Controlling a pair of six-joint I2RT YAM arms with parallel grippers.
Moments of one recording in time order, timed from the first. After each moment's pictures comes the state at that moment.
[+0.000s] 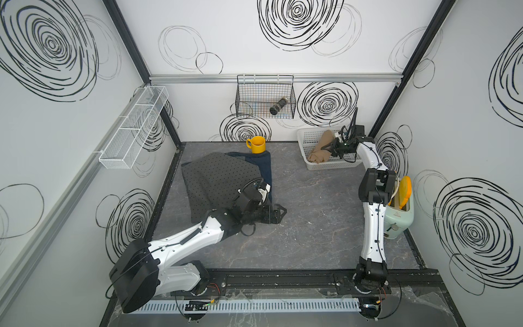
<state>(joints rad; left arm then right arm) -0.76 1.24 0.75 -0.15 0.20 -0.69 -0.10 2.60 2.41 -0.83 -0.83 0.43</state>
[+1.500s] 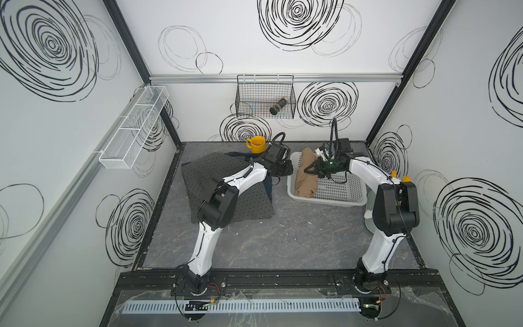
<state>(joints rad) -0.57 2.20 1.81 -0.35 0.23 -0.60 0.13 1.87 1.46 -0.64 -0.78 0.42</state>
